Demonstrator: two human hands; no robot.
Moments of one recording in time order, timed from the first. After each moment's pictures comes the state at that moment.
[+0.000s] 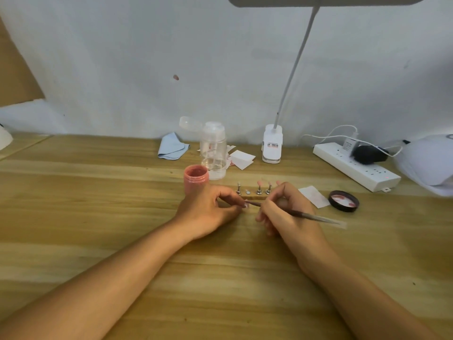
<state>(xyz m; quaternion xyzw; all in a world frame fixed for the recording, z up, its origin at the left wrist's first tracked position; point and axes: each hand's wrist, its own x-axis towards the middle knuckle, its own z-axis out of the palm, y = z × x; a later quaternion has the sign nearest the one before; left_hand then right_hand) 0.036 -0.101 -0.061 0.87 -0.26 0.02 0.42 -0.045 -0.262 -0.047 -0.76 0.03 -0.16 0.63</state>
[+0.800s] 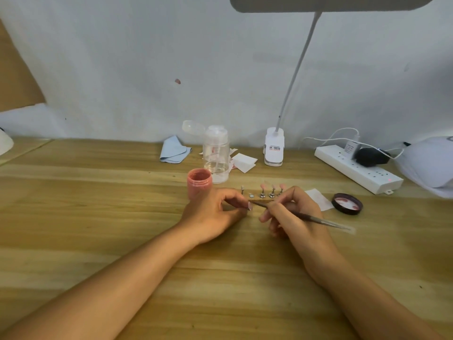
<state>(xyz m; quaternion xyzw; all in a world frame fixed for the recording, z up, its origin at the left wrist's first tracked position) 0.036 -0.102 -0.063 0.85 -0.27 0.01 0.45 -0.049 -0.260 -0.044 -0.73 0.03 -0.16 0.66</state>
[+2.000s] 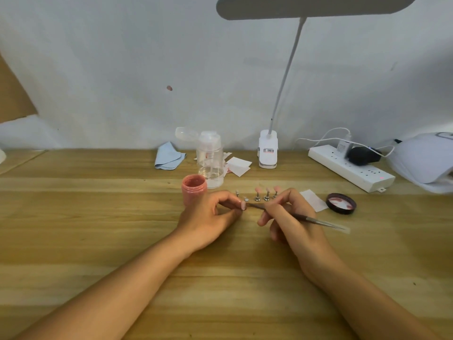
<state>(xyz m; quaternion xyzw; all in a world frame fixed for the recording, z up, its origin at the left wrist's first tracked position) 0.038 -0.102 -0.064 0.84 -0.25 0.01 0.48 -0.049 -0.264 -0.041 -0.72 0.02 -0.16 0.68</state>
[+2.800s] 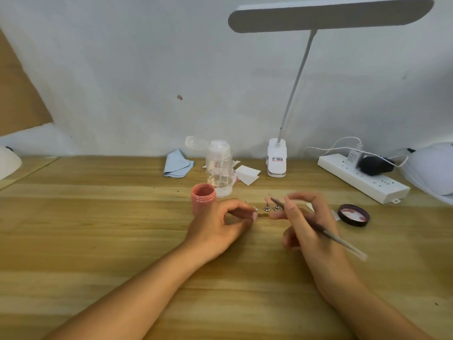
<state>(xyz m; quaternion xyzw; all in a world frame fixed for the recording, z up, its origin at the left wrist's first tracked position) 0.038 -0.101 -0.065 0.82 -0.28 0.03 0.51 -0.048 -0.261 -0.045 -0.70 0.02 -0.24 0.67</state>
